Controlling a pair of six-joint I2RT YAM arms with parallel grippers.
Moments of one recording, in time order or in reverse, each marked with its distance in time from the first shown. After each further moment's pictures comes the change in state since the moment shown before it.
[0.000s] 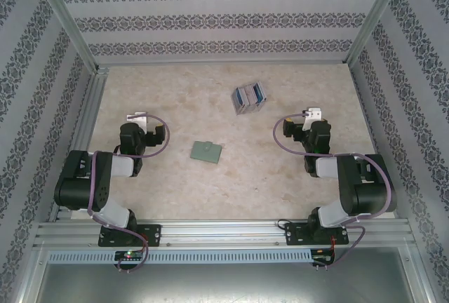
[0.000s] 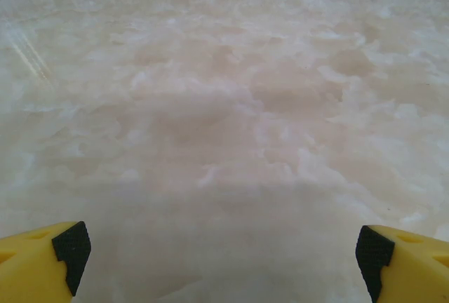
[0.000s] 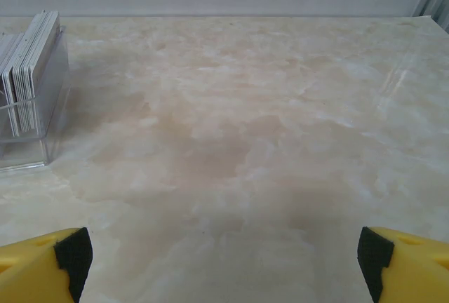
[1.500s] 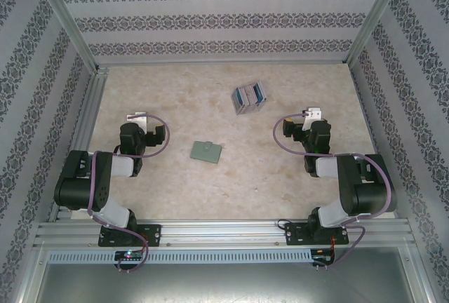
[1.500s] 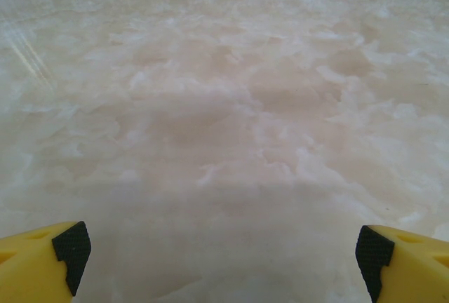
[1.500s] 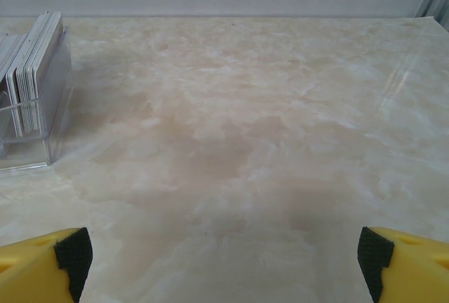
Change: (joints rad) left arm 0.000 0.000 0.000 0.000 0.003 0.000; right arm 0.001 0.000 0.002 0.000 -0.001 0.000
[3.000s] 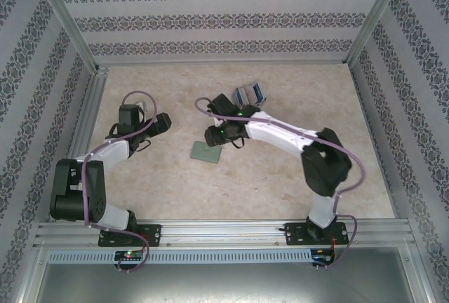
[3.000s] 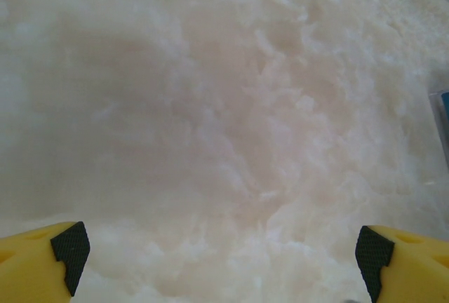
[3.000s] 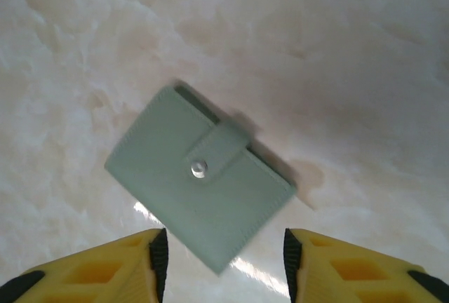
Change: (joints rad) left arm 0.000 -0.103 0.279 -0.668 0.225 -0.441; right arm 0.753 0.389 1.120 -1.495 -0.070 0.382
